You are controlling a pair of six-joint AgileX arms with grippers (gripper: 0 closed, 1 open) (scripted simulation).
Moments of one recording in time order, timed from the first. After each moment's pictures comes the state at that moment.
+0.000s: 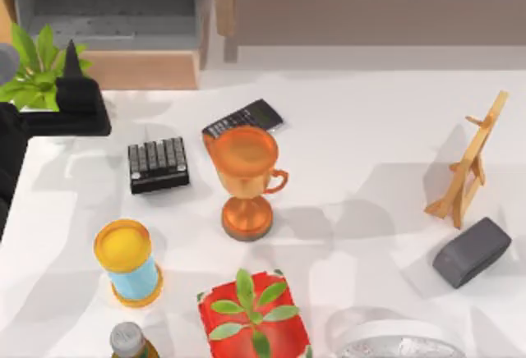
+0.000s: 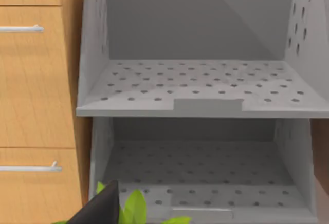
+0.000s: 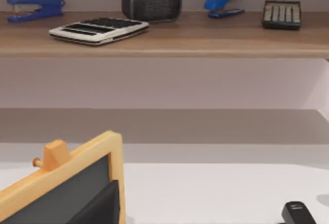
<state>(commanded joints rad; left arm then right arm) -0.42 0.89 0.37 0.52 -0.41 0.01 0.00 0.00 0.00 0.00 0.00 0.00</state>
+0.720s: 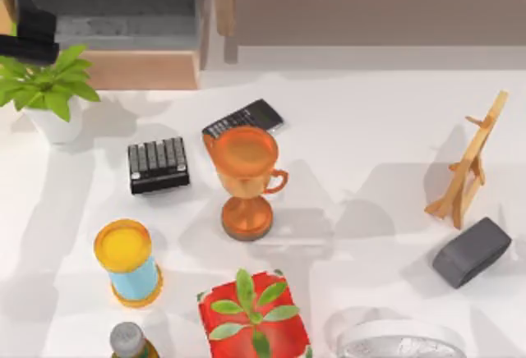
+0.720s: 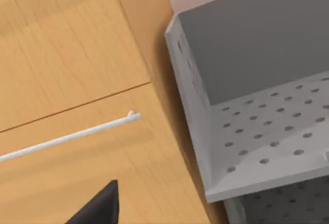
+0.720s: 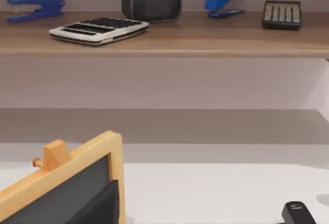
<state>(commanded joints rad) -0.11 1.24 0.58 0.71 -0.19 0.39 0.00 0.00 0.00 0.00 0.00 0.00</state>
